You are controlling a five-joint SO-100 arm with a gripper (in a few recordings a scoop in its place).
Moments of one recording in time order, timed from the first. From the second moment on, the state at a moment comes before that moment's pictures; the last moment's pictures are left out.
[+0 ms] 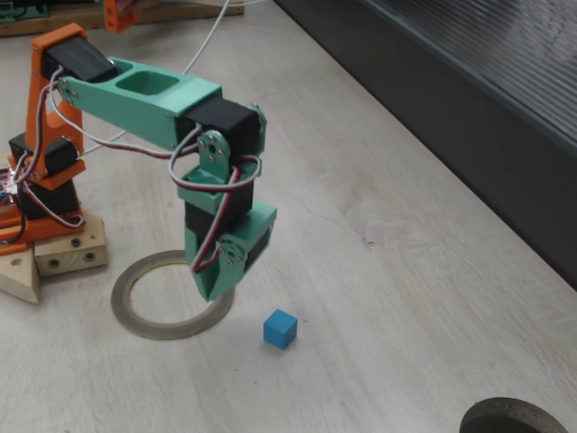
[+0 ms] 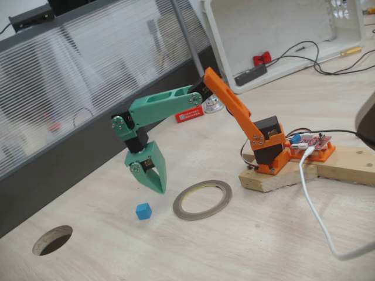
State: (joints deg) arm 47.8 67.9 67.8 96.3 85.2
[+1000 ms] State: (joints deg) arm 47.7 50.7 44.6 96.3 85.2
